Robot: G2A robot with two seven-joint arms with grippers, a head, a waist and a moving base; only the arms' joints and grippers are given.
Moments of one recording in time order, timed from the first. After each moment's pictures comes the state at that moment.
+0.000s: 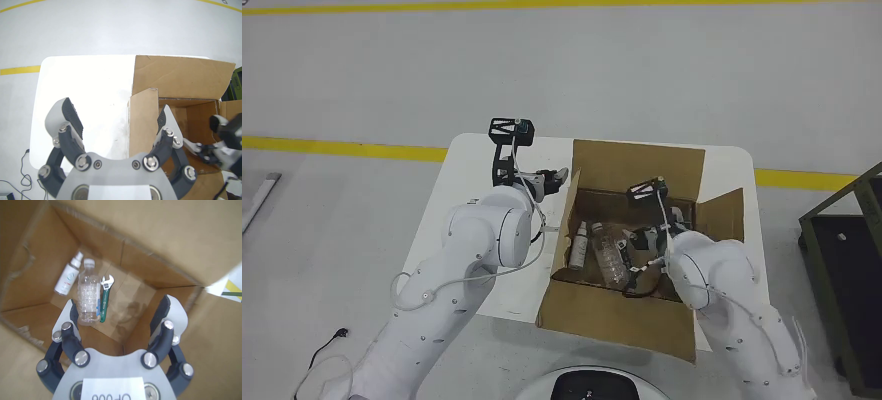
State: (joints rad) left arm 0.71 -1.33 -0.97 -1.79 1.20 0.52 -1.08; right arm -1.10 -1.26 1.29 -2.04 -1.35 0.12 1.30
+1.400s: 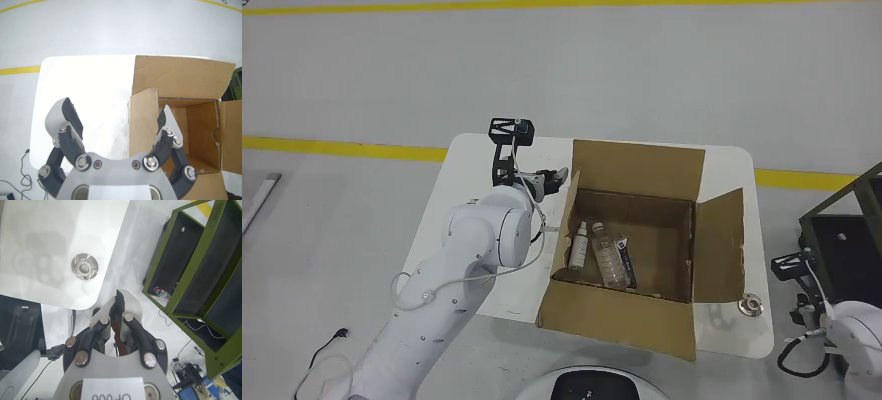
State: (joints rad) left arm 0.71 -1.33 -0.97 -1.79 1.20 0.52 -1.08; right arm -1.59 -1.11 1.96 -2.08 -1.25 -0.32 1.50
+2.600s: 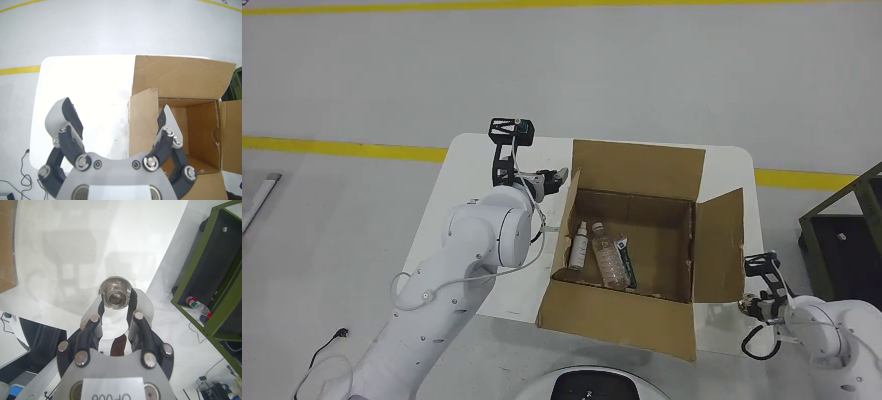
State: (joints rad) left arm 0.71 -1.33 -0.97 -1.79 1.20 0.52 -1.08; right arm -1.52 -1.09 1.81 -1.81 -1.16 -0.21 1.30
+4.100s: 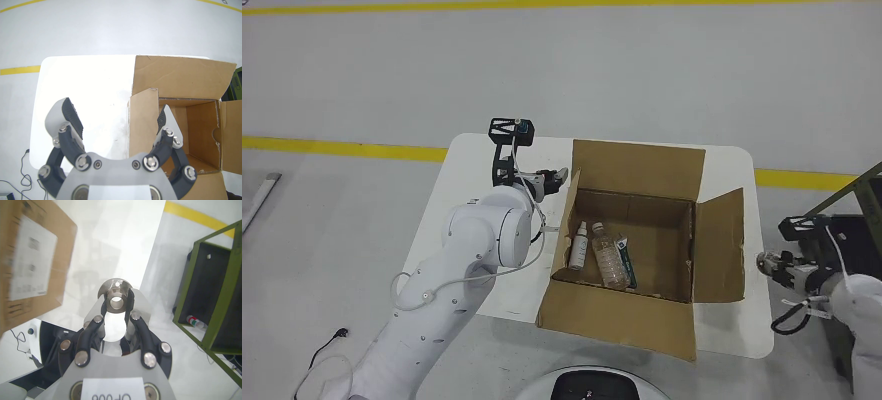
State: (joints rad) left arm 0.71 -1.33 -0.97 -1.79 1.20 0.52 -1.08; right arm -1.48 -1.06 2.03 -2.08 -0.88 -0.16 1.32
